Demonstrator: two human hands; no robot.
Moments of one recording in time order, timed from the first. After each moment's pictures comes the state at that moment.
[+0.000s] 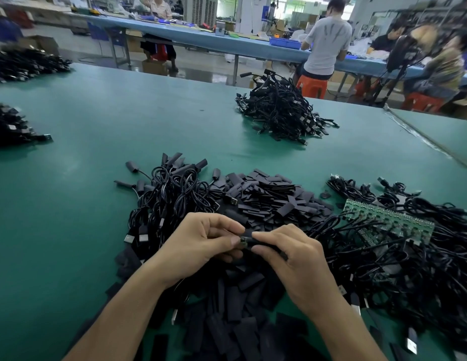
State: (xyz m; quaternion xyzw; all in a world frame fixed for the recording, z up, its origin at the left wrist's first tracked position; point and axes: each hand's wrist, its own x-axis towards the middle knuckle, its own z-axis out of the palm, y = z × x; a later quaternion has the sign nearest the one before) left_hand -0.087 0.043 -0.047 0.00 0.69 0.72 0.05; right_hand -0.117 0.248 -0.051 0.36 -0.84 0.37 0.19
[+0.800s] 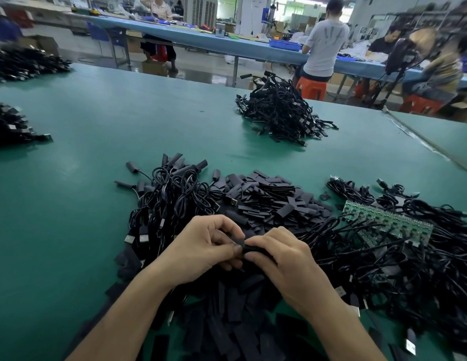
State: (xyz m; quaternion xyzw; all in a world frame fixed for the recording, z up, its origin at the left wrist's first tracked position) left_hand -0.087 0.044 -0.048 0.03 0.74 0.67 0.06; right_hand -0.117 0.243 -0.054 0.39 -0.86 0.31 0.15
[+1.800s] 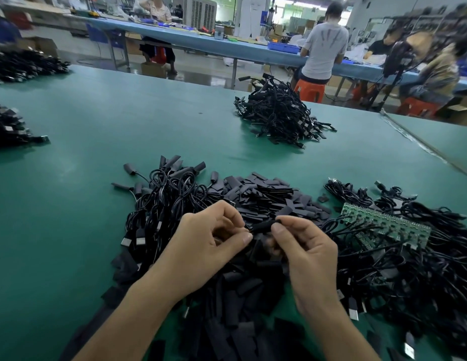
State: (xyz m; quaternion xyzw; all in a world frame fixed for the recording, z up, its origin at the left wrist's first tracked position) left_hand -0.076 0.054 -0.030 0.07 0.83 0.54 -0.15; right_hand -0.112 0.232 -0.044 0.08 -0.64 0.76 0.08
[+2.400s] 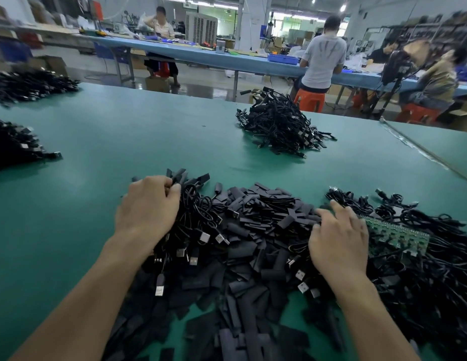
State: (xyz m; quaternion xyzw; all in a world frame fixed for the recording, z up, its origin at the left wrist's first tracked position) left_hand -0.107 -0.007 0.014 -0.26 0.90 0.27 -0.21; right_hand -0.162 0.272 -0.023 0.00 -0.98 0.13 0.12
